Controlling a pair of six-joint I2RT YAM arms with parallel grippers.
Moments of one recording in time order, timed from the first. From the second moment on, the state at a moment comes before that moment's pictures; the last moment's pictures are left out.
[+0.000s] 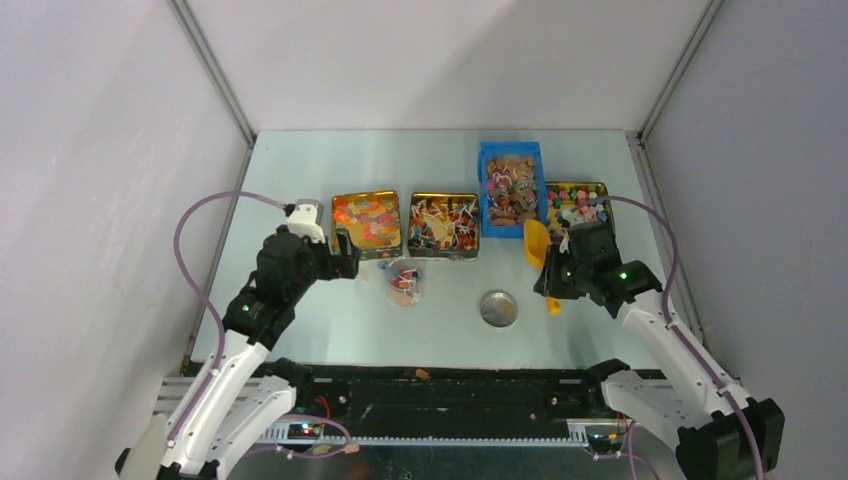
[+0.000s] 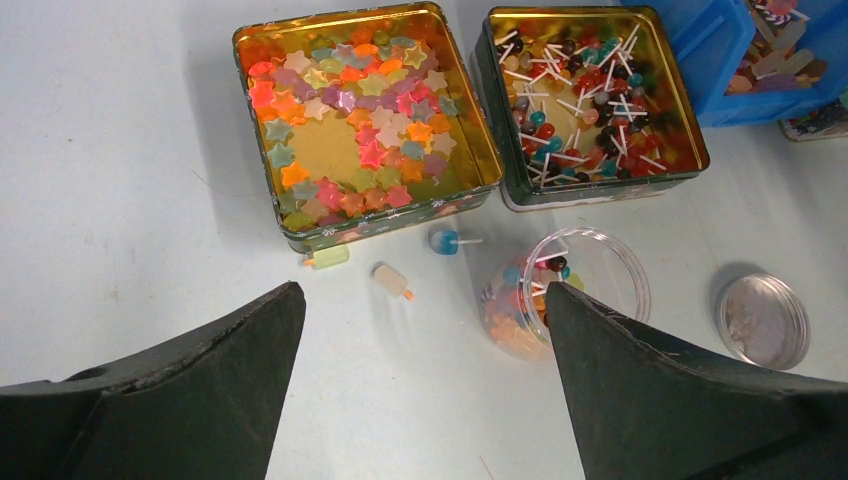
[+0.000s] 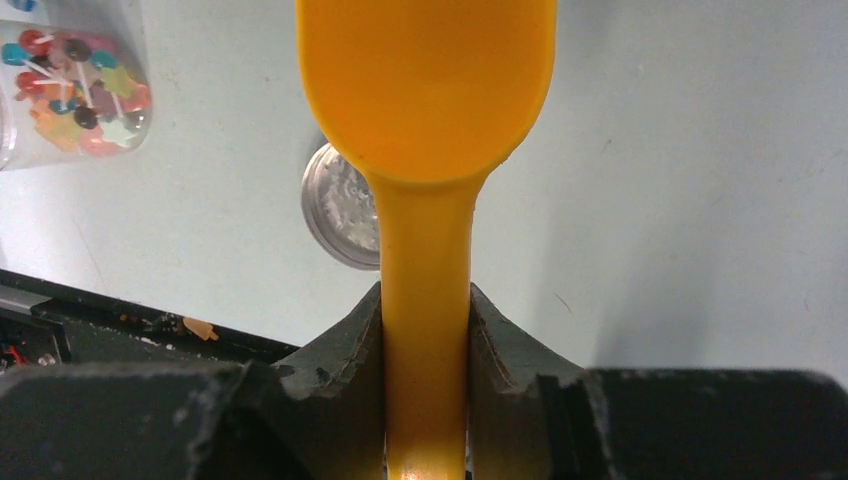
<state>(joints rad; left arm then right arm) -0.36 0.67 0.68 -0.41 -0.08 -0.22 0.34 0.92 0.78 -0.77 -0.11 0.42</state>
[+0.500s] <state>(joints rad) -0.36 0.68 0.68 -0.41 -0.08 -0.22 0.36 1.14 0.69 -0.65 -0.05 0.46</state>
